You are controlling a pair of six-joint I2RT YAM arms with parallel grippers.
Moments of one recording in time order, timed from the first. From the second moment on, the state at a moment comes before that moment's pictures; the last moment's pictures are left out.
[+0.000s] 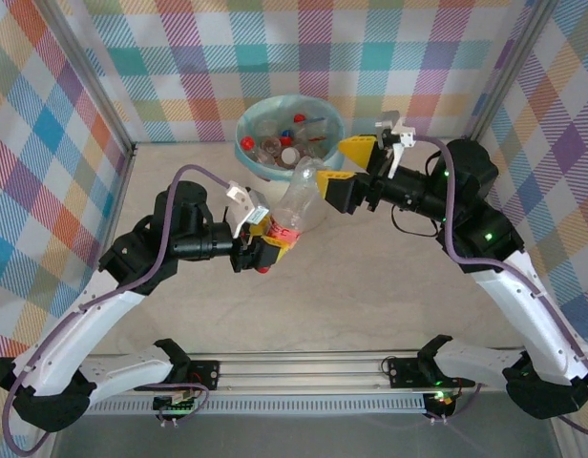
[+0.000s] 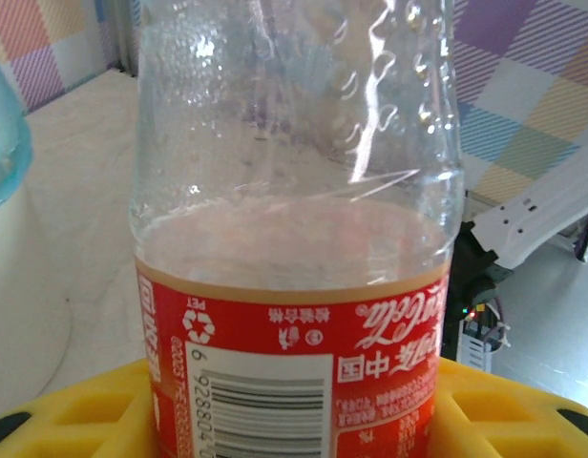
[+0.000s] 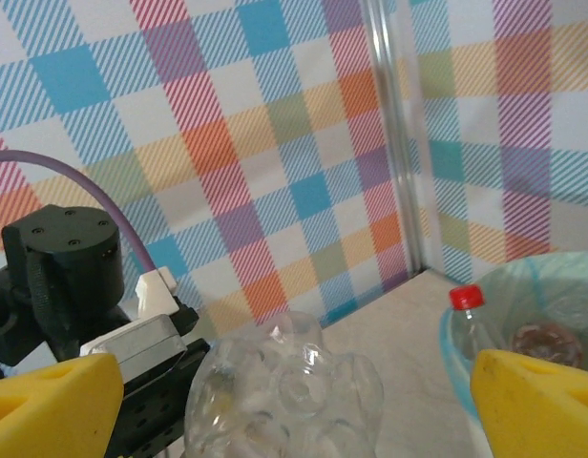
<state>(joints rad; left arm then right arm) -0.72 1.01 1.31 -0.71 0.50 0.03 0.65 1.11 1.53 -0.38 -0.49 0.27</state>
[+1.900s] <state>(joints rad) -0.73 0.91 1.33 -0.72 -0.37 -0.13 0.65 1.82 2.32 -0.44 0.03 -0.10</state>
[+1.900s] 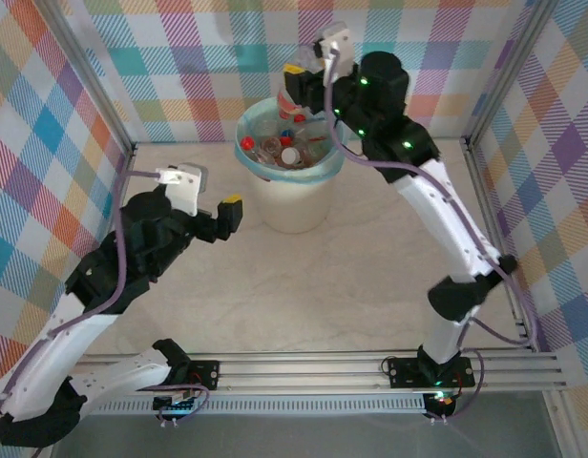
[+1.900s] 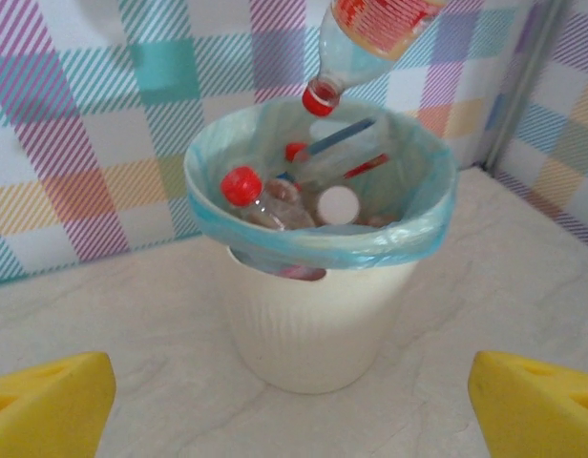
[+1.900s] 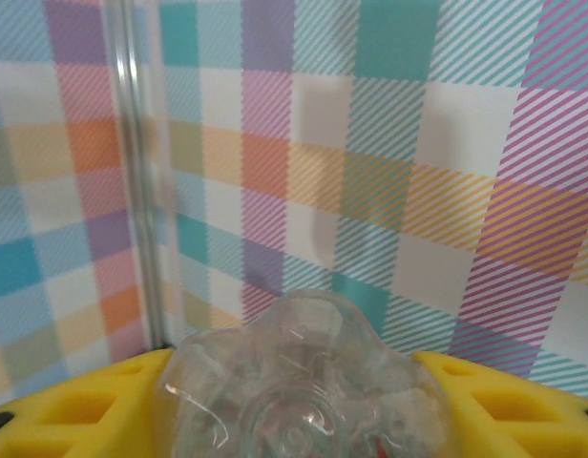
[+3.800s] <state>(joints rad) -0.69 0.93 1.26 -0.77 -0.44 -0.23 0.53 2.35 2.56 -0.52 -0.05 -0.01</state>
